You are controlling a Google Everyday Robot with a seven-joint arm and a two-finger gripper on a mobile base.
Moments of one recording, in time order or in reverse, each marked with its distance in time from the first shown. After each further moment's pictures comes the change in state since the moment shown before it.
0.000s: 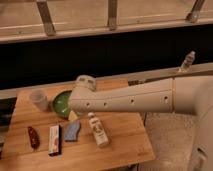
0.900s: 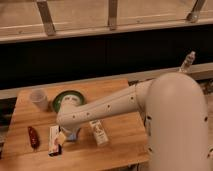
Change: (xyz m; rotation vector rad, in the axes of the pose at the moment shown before) arm 0.033 0.096 0.103 -0.164 0.163 -0.098
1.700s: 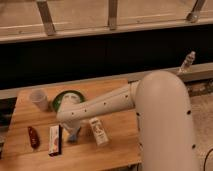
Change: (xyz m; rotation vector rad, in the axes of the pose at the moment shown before) arm 0.001 -0.032 0.023 0.063 0.073 0.070
